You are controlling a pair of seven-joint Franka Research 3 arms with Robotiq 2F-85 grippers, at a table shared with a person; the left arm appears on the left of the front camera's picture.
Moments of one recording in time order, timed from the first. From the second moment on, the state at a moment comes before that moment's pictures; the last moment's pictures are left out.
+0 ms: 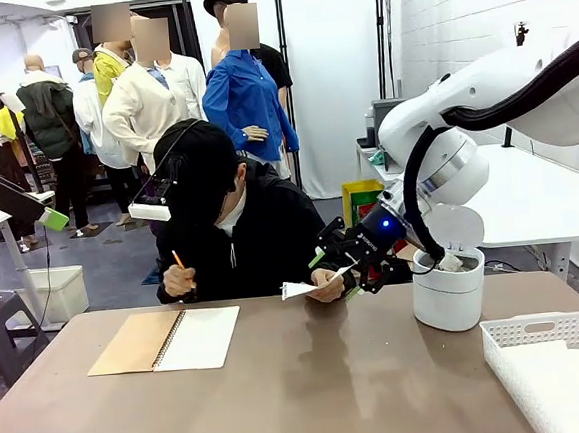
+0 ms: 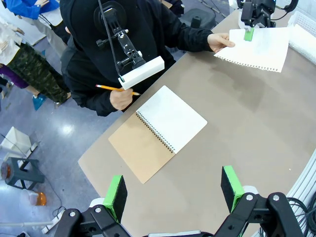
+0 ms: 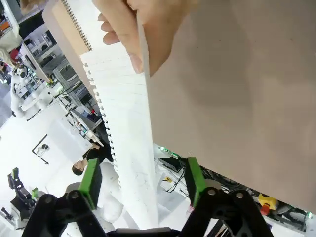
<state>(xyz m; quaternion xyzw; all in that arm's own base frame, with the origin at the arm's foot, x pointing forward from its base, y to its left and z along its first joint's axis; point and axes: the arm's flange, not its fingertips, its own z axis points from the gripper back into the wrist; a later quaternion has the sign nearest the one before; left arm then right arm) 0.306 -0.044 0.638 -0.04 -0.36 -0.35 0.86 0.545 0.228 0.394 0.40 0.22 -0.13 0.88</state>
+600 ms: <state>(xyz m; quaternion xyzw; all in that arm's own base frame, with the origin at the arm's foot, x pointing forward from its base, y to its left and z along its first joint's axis) 0.306 -0.044 0.638 -0.04 -0.36 -0.35 0.86 0.545 0.228 0.397 0.41 0.21 -0.12 0.88</state>
